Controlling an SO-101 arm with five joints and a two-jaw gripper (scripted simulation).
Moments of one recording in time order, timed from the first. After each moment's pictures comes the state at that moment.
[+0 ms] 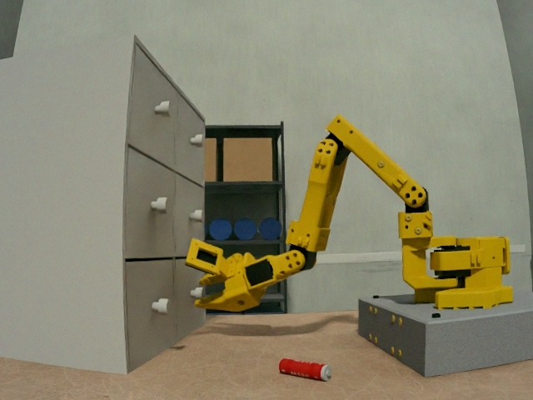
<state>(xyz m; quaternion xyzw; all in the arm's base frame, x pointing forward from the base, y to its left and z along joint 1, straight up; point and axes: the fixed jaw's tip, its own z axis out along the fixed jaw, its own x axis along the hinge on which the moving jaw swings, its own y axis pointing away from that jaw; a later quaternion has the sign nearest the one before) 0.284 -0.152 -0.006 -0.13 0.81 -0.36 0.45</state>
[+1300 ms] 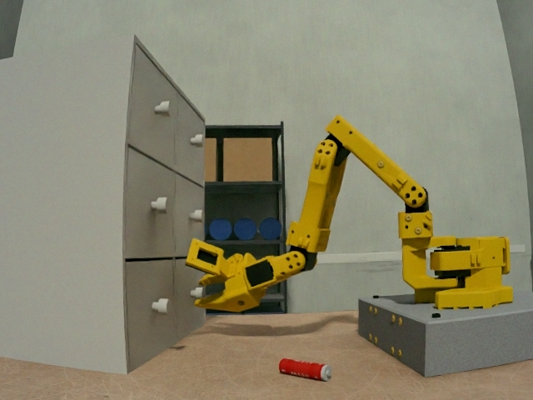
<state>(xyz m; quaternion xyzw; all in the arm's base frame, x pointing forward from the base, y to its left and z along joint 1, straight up) 0.284 -0.152 -0.005 -0.13 0.80 -0.36 0.46</state>
